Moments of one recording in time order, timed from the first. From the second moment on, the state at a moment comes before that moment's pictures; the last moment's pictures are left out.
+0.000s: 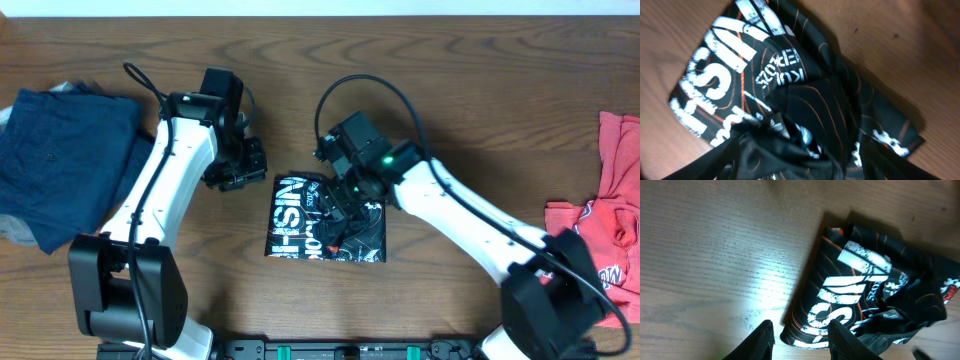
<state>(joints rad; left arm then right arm) -0.16 1.72 1.36 -1.17 0.19 -0.41 0.67 1.76 1.26 -0.73 -0.17 0.08</state>
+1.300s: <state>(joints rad) -0.16 1.72 1.36 -1.15 0.20 -0.41 0.61 1.74 1.26 -0.85 -0.31 0.20</state>
